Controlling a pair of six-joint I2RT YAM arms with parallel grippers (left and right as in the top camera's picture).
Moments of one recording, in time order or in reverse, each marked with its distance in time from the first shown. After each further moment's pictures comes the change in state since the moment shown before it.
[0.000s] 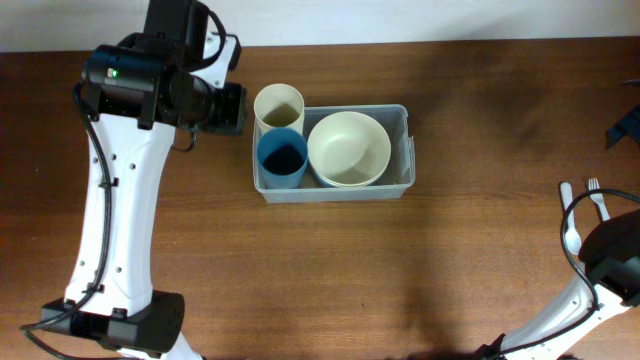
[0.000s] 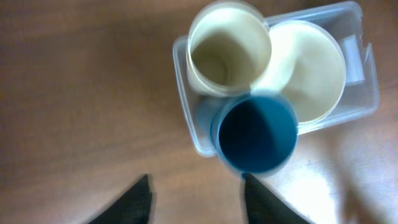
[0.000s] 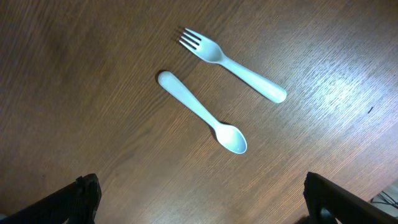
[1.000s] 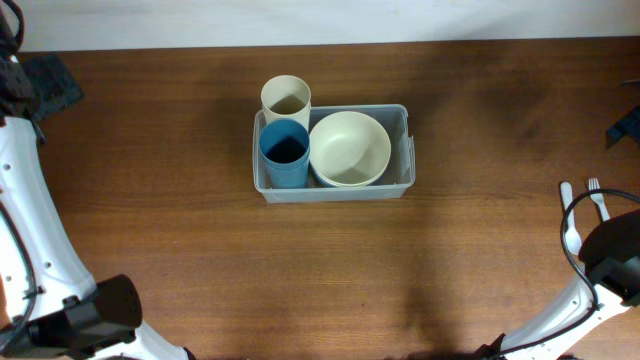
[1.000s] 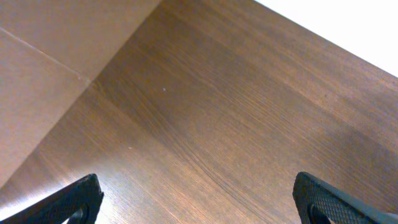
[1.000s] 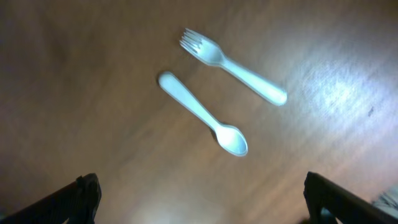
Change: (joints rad) left arm 0.531 0.032 0.072 0.116 -0.369 -0.193; right arm 0.000 0.000 0.000 0.012 0.000 0.000
